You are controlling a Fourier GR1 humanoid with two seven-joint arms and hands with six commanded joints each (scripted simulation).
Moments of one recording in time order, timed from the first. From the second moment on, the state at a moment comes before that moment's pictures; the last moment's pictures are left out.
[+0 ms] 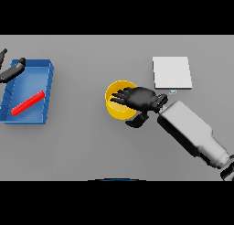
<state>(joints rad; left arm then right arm) -0.44 0.54 0.05 -1.21 -0.17 -0.15 0.42 -0.67 -0.33 0.68 -1.18 0.88 0.46 -0.19</state>
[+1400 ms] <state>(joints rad) -0.46 0.54 0.03 -1.21 -0.19 -0.15 0.43 -0.72 -0.40 0.63 -1.28 0.80 0.60 -0.13</state>
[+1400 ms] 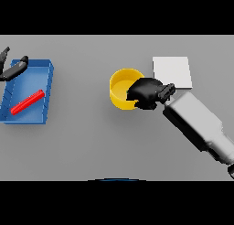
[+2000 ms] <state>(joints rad) -0.44 0.54 0.07 -1.23 -0.14 -0.17 0.45 -0.74 -0.50 0.52 -1.32 0.79 0.56 -0.03</state>
